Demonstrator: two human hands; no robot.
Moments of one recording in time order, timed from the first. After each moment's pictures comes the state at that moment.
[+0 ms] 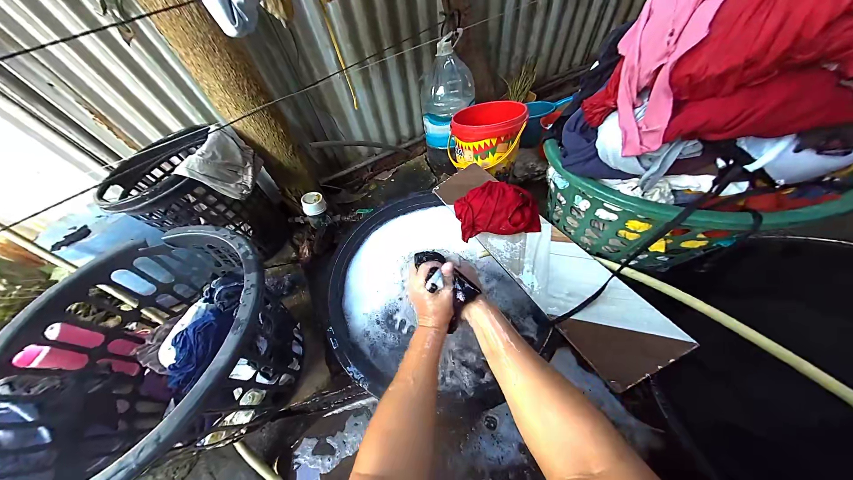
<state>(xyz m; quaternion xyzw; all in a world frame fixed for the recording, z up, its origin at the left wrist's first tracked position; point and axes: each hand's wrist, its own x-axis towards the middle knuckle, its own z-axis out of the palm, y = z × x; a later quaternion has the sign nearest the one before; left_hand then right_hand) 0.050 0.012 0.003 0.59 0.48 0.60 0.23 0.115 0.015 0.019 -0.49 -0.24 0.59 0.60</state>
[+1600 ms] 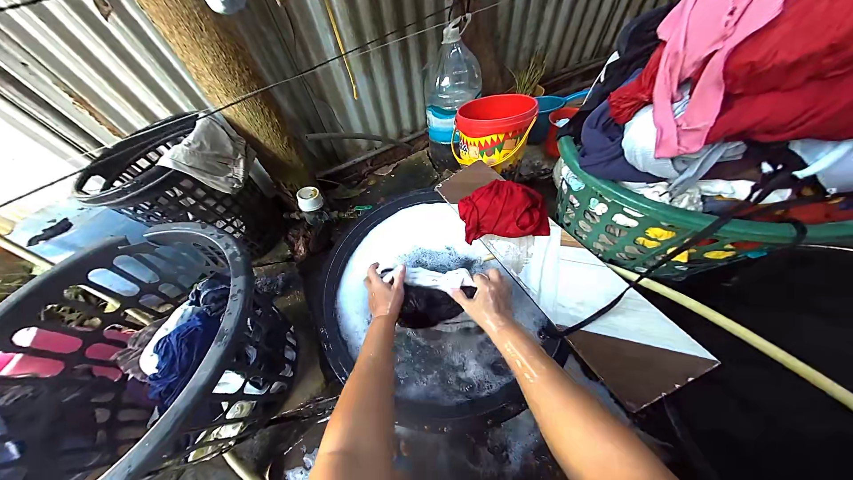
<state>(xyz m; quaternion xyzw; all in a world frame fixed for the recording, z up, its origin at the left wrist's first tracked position) -0.034 0.081 -0.034 0.56 0.72 0.32 0.26 0.165 0.019 -0.023 -0.72 -0.60 0.24 0.24</state>
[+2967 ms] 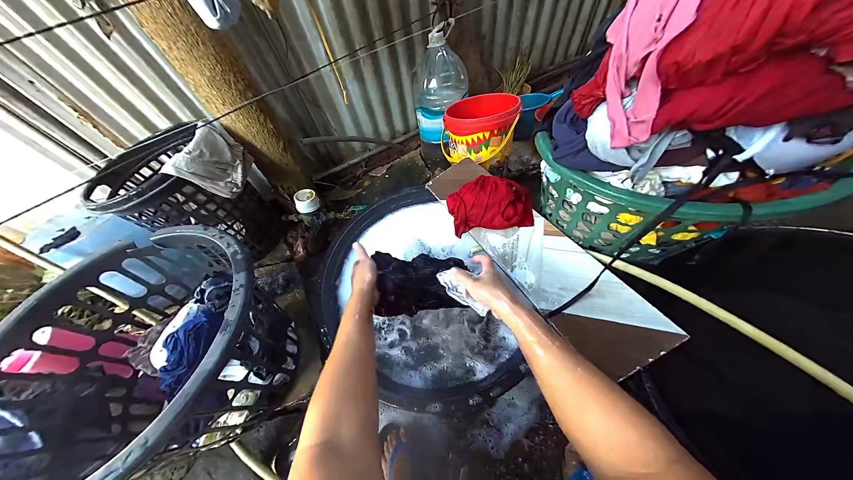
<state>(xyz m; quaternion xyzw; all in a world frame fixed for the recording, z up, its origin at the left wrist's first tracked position) -0.042 0.077 0.022 0.40 0.70 0.39 0.44 0.181 -0.001 0.016 -0.71 -0.46 0.42 0.33</state>
